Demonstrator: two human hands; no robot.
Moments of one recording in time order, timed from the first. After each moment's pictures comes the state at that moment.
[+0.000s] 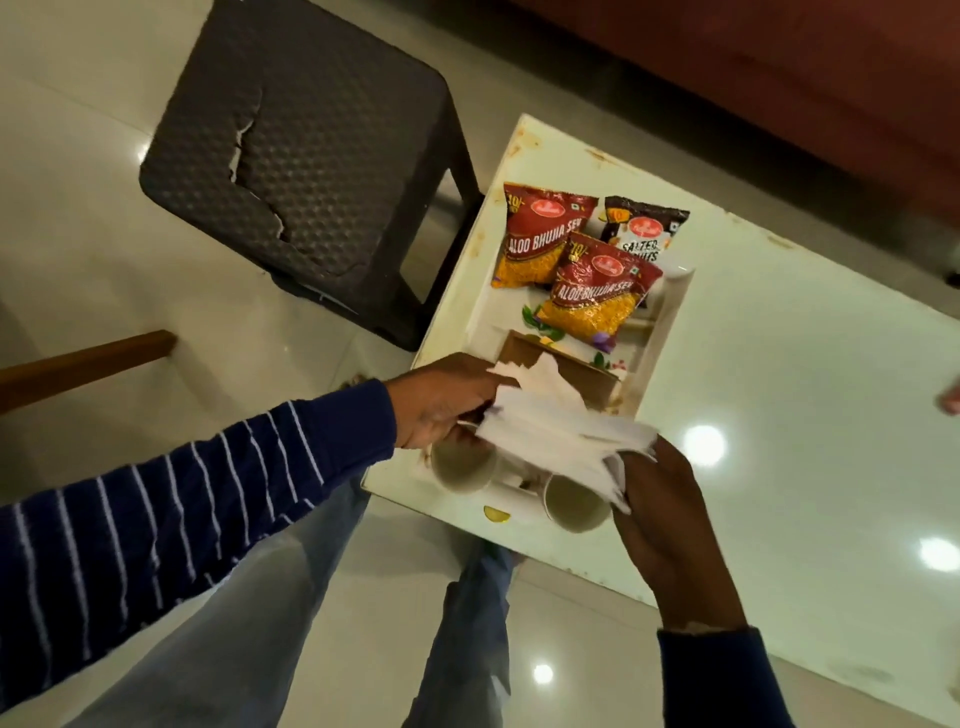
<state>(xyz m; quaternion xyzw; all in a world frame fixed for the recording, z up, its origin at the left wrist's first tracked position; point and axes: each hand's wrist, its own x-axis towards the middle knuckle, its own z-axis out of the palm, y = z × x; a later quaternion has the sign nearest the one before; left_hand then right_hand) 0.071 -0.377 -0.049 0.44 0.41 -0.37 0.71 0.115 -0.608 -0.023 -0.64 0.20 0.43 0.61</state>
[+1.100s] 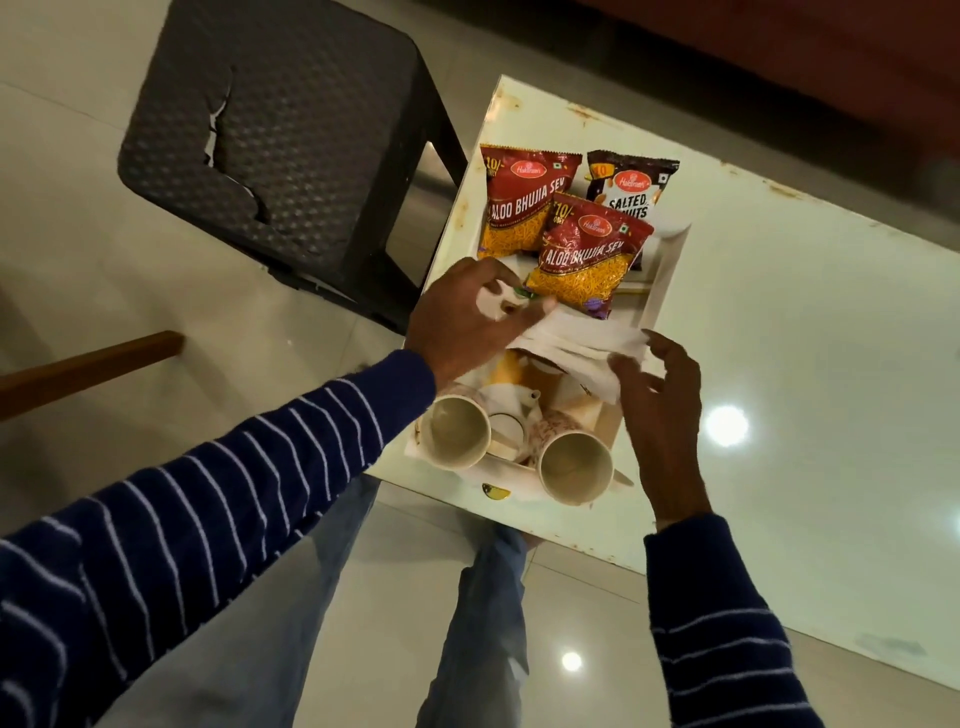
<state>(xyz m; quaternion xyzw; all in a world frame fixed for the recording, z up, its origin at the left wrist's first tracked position) 0.098 -0.389 -0.093 0.83 0.31 -0.06 0.45 0.146 -0.607 -0.082 -0.86 0.12 0.26 0.42</state>
